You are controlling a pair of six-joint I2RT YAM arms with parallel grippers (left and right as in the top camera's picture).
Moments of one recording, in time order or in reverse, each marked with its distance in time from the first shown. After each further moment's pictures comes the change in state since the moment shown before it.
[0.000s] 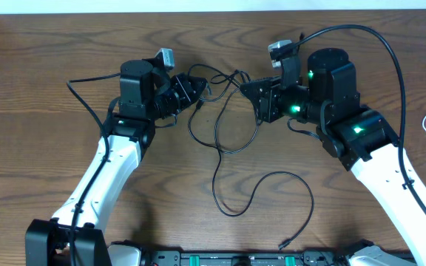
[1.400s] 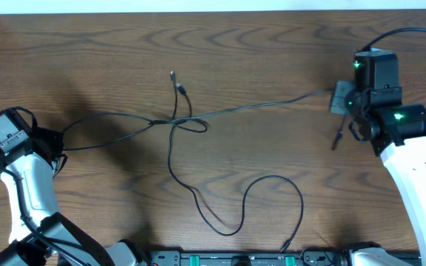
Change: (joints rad) left arm 0.821 0.004 0.002 -0.531 -0.599 0.113; right arm -0.301 0.000 0.002 -0.378 0.768 -0.093
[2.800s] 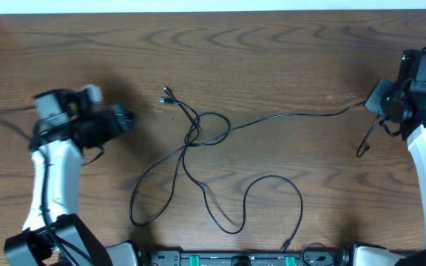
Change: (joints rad) left arm -0.307 0.001 0.000 -0.042 0.521 0.674; right arm -0.265 0.077 0.000 -0.013 -0.144 0.087
